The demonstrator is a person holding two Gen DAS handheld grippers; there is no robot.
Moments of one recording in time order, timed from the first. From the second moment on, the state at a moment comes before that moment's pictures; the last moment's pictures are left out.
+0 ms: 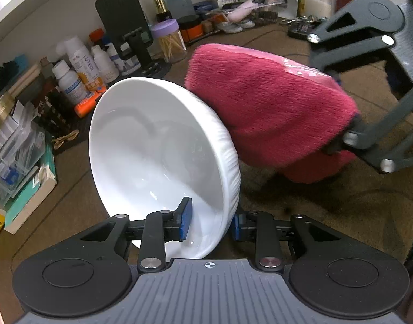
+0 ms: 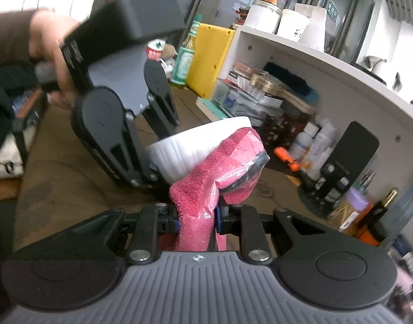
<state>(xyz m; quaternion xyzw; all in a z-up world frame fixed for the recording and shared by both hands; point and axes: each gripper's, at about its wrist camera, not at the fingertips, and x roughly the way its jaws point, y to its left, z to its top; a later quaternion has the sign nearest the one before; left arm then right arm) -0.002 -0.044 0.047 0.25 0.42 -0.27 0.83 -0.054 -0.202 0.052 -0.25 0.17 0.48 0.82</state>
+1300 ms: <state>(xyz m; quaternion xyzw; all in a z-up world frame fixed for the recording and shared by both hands) 0.017 -0.042 0.046 0.23 0.40 -0.26 0.85 -0.060 -0.197 0.031 -0.27 0.14 0.39 0.87</state>
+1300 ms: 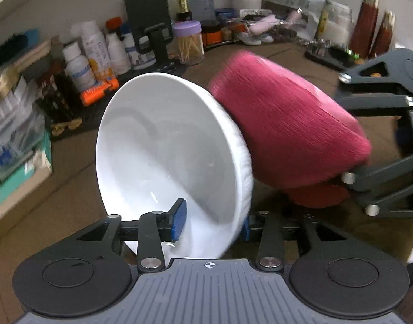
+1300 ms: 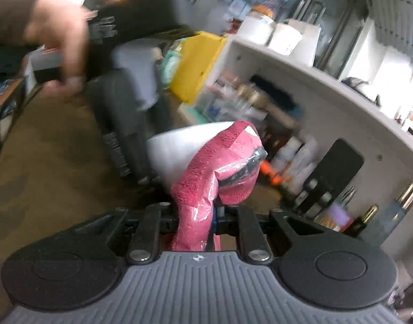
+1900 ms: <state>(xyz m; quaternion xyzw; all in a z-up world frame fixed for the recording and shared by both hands) 0.020 -0.031 0.053 0.18 0.38 -0.32 0.85 -0.013 -0.223 0.035 -0.17 0.15 0.36 0.91</state>
